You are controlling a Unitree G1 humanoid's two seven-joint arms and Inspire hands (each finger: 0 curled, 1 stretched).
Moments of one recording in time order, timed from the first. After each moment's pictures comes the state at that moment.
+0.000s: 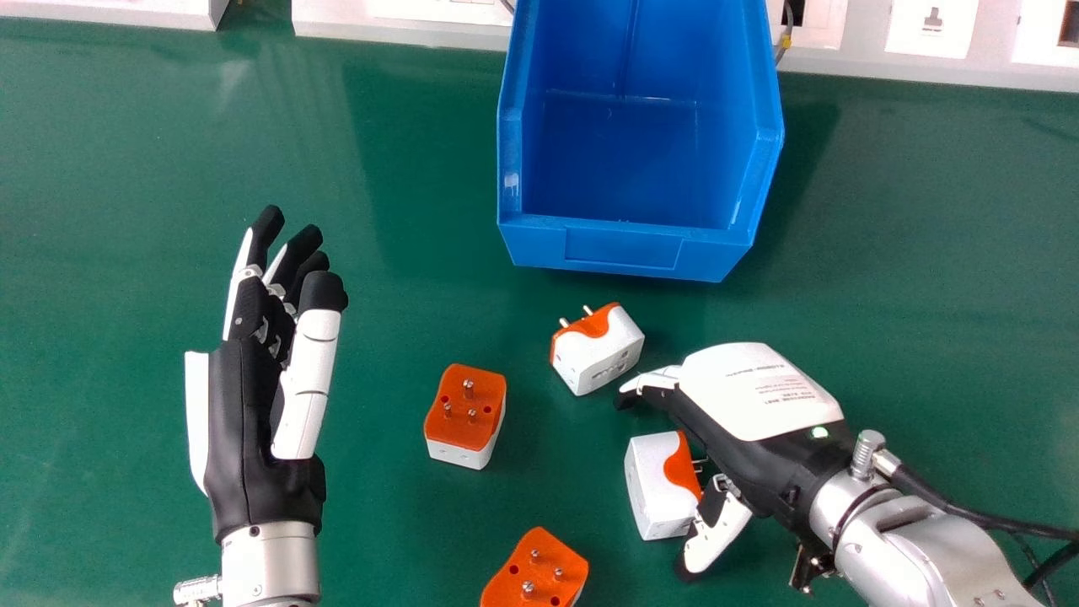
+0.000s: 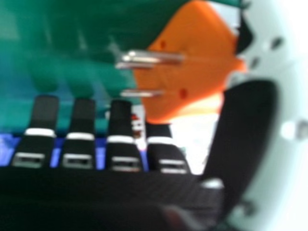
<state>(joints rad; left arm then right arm) 0.19 -0.05 0.08 0.15 -0.04 -0.53 0.05 -0.04 -0.50 0.47 0.01 -0.87 0.00 0.16</state>
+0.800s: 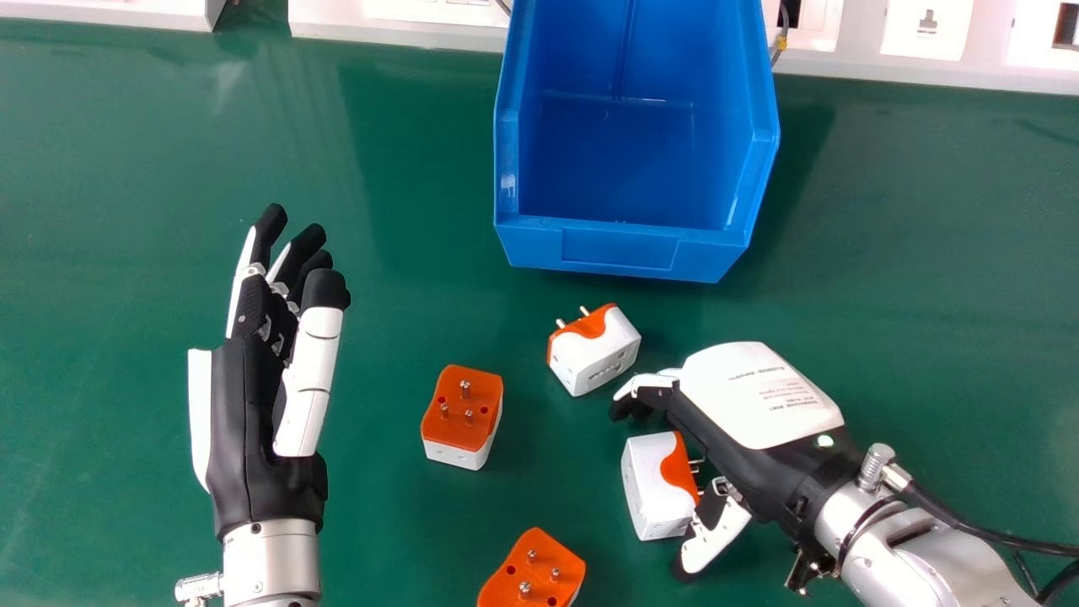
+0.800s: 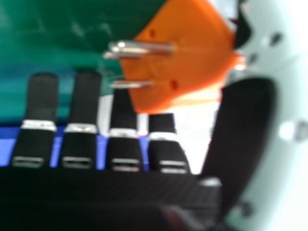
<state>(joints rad) 0.19 -0.05 0.08 0.15 -0.04 -0.52 0.05 -0.04 -0.51 0.46 0.09 -0.82 -0.12 0.03</state>
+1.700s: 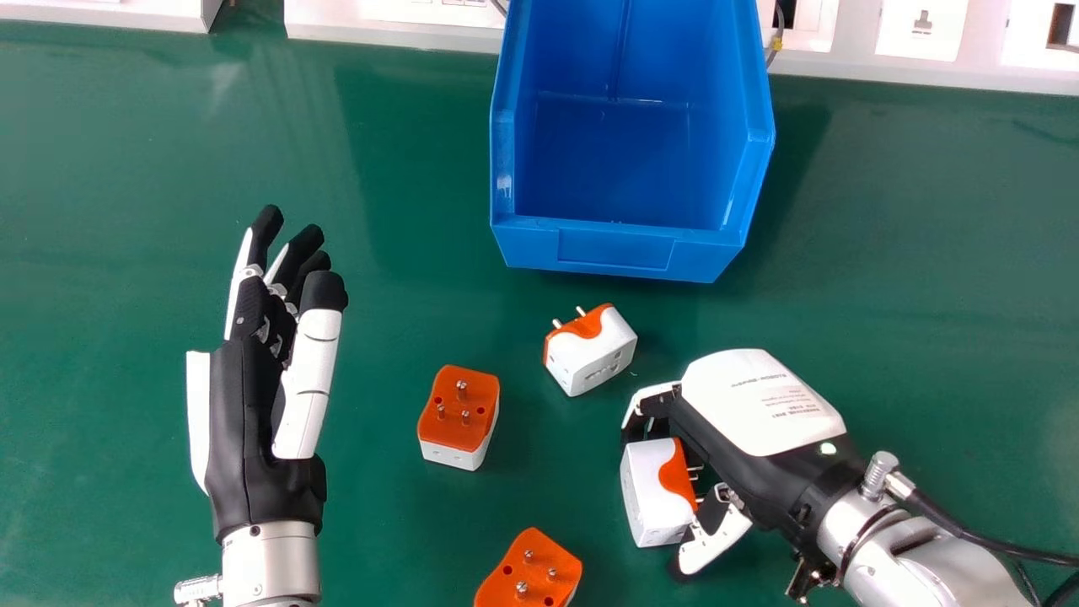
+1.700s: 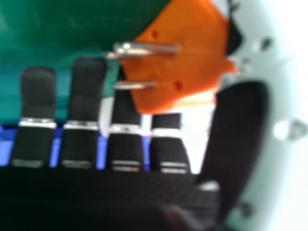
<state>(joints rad) 0.19 -0.05 0.08 0.15 -0.04 -0.53 0.05 -0.03 -0.52 0.46 0.08 -0.81 -0.13 0.02</state>
